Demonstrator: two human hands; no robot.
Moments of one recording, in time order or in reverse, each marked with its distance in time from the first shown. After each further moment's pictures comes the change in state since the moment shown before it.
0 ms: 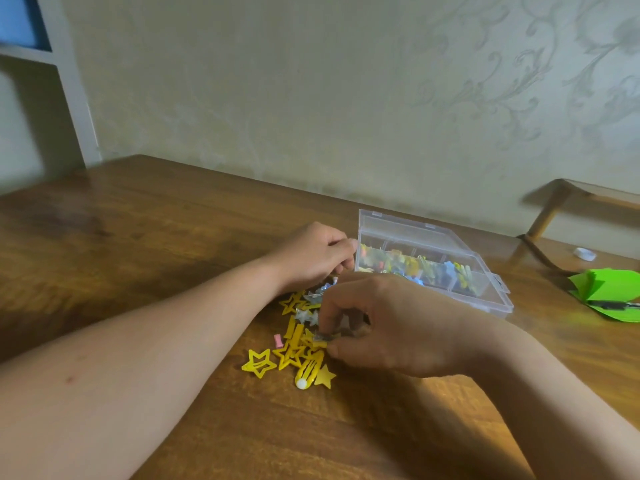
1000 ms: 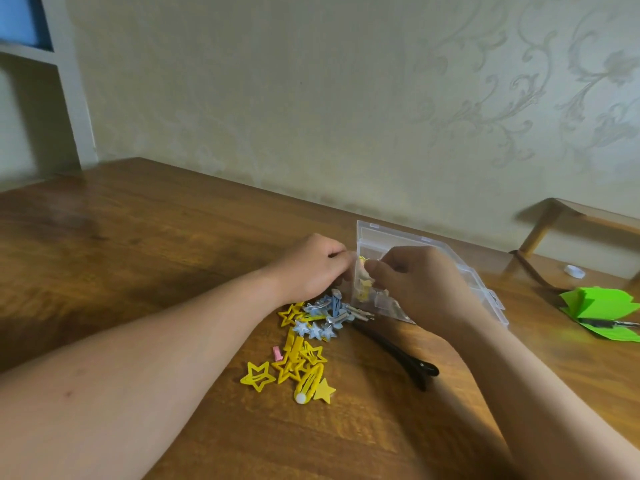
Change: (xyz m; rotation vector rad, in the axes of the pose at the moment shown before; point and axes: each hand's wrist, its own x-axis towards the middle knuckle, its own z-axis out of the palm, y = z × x) left_hand 0.000 -0.001 0.000 0.018 0.001 0.050; right_hand 0.024 0.051 -0.003 0.133 0.554 0.490
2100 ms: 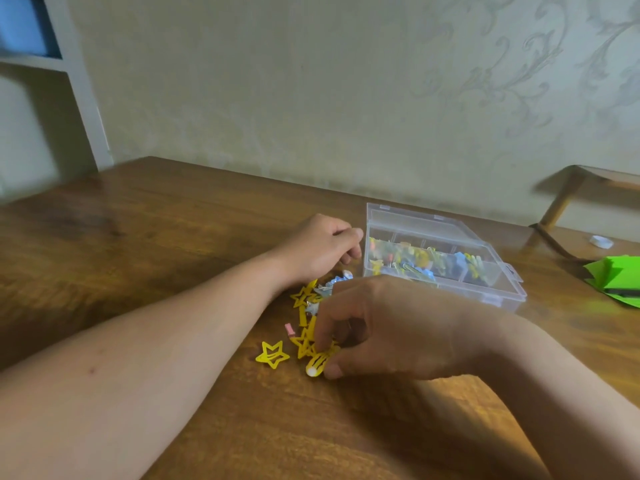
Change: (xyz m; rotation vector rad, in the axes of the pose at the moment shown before) left_hand 0.010 -0.016 0.002 -0.118 0.032 -0.040; right_hand -0.048 -0.043 -0.004 -0.146 -0.668 -0.534
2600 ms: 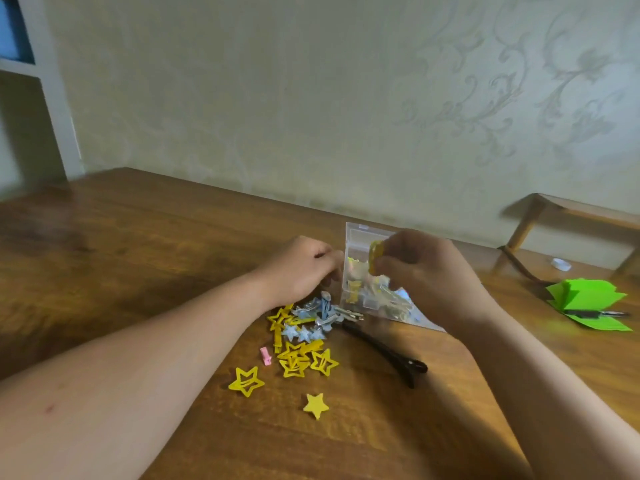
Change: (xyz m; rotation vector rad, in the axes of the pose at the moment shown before) left_hand -0.003 0.009 0.001 0.069 -0.020 0.032; right_hand -0.008 0.060 -0.024 0.366 0.766 0.400
